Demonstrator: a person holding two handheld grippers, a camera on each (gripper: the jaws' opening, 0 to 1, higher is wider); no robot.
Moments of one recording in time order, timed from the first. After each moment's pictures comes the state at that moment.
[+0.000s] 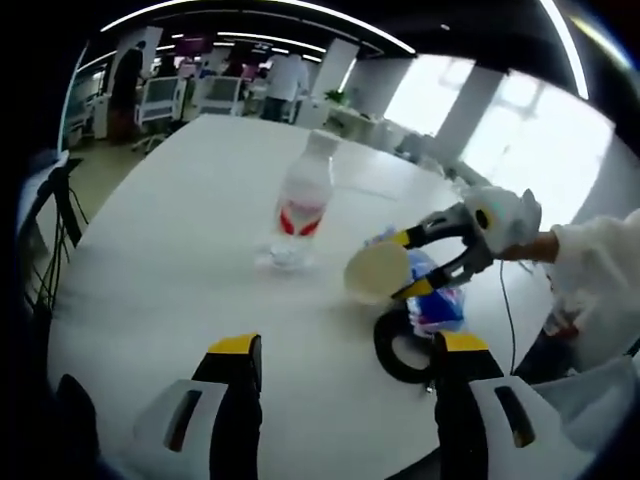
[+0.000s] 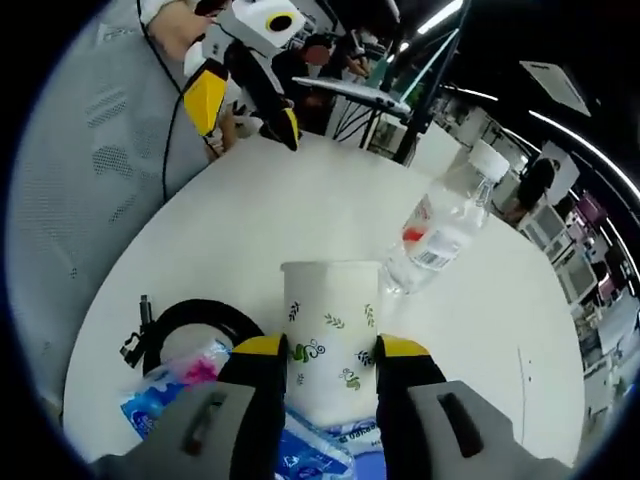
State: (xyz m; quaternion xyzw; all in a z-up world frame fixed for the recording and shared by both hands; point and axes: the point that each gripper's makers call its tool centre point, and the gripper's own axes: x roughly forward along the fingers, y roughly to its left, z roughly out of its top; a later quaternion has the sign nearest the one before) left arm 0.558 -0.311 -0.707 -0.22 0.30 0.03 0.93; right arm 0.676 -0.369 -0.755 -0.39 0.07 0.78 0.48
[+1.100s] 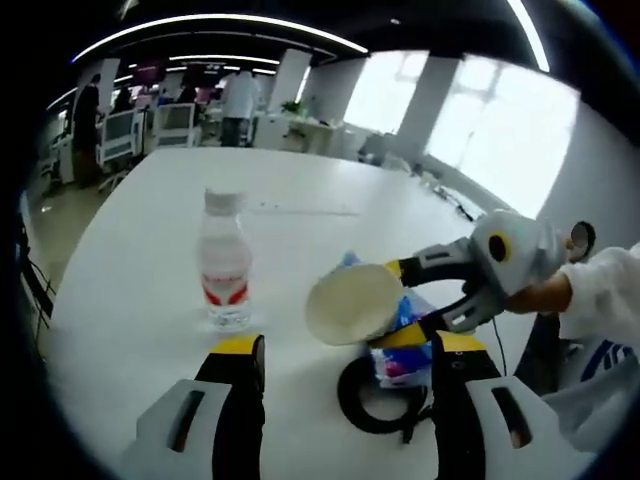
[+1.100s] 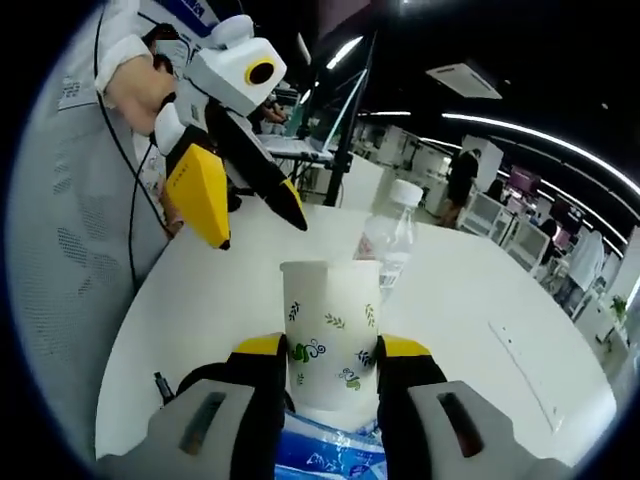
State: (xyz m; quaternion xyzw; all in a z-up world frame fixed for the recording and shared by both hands) left arm 0.631 -0.347 -0.681 -0.16 0.29 -0.04 0.94; right arm 0.673 -0.380 -0.706 -0.24 0.07 0.74 0.63
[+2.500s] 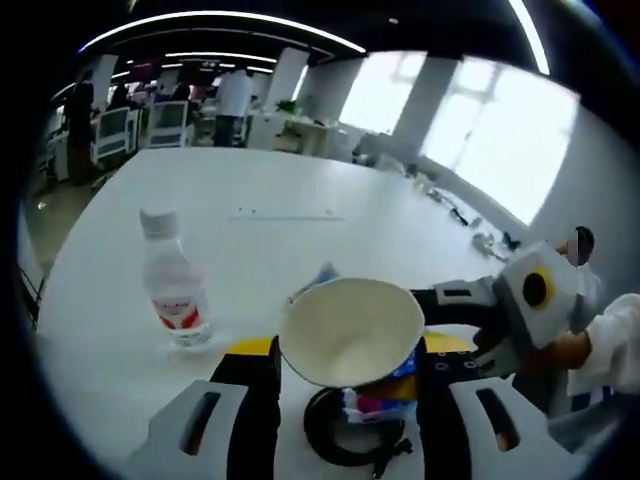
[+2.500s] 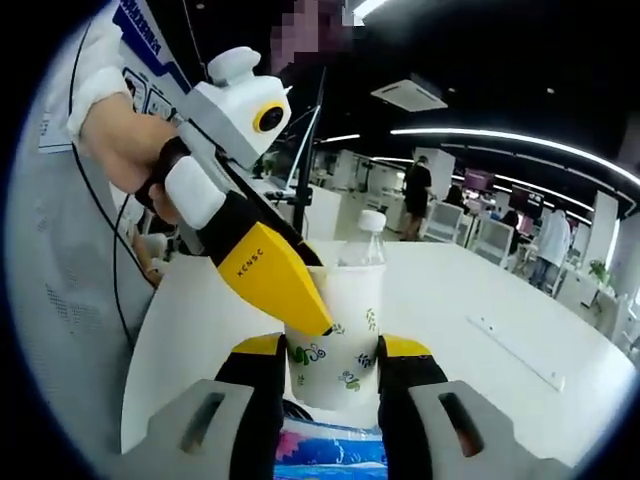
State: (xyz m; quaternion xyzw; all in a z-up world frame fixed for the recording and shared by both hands) left arm 0.667 -0.380 -0.675 -0.16 0.28 -0.04 0.94; right arm 0.663 -0.397 -0.687 -0.17 0.05 0.70 0.69
